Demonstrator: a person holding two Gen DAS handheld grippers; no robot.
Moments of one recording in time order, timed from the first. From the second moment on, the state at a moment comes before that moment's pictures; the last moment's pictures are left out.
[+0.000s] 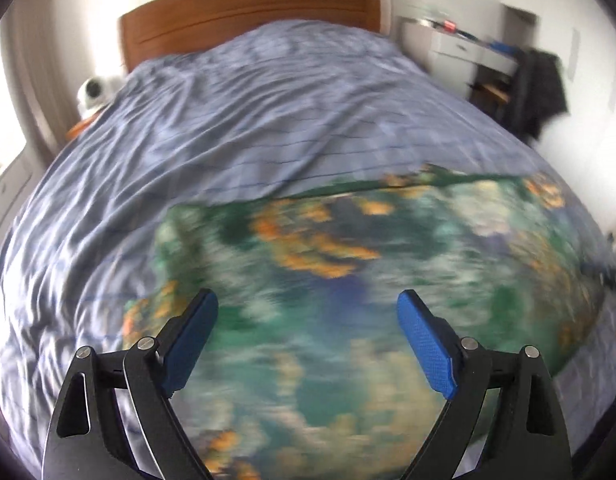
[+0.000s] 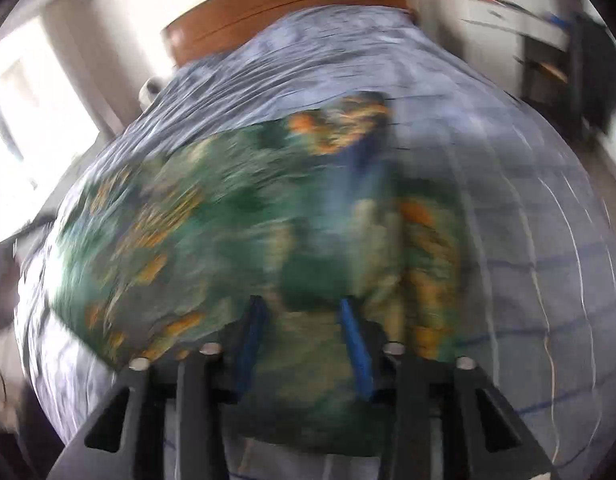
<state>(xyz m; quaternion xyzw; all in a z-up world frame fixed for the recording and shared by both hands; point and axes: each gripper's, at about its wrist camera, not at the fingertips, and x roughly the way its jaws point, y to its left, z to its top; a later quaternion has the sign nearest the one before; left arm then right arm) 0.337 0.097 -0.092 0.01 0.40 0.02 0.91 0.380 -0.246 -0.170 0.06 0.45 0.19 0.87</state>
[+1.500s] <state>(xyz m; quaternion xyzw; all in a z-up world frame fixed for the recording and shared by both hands) 0.264 -0.027 -0.081 0.06 0.42 -0.11 0.90 0.339 -0.287 -0.234 0.46 0.40 0.06 0.79</state>
